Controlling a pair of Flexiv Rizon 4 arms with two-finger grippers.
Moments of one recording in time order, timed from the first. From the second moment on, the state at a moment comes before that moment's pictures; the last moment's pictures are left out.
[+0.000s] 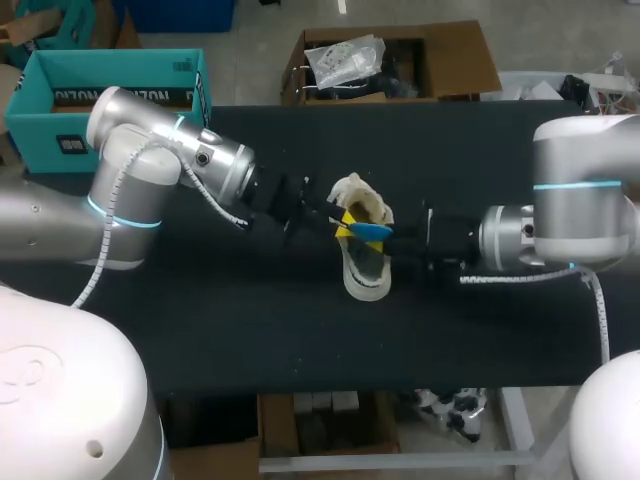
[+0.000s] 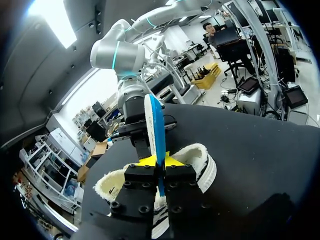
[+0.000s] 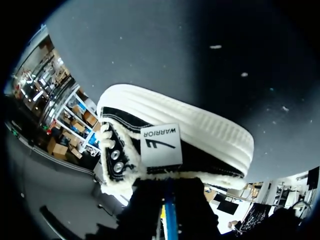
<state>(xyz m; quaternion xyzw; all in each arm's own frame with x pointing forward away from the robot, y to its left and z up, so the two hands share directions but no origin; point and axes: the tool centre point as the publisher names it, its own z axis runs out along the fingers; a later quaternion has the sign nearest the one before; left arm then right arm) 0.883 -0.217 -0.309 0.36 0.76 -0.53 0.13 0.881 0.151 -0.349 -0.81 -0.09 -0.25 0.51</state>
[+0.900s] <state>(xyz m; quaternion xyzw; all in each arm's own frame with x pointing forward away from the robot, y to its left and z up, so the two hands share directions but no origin) 0.885 -0.209 -0.319 0.35 0.76 -0.53 0.14 0.860 0.150 -0.332 -0.80 -0.11 -0.29 0.51</state>
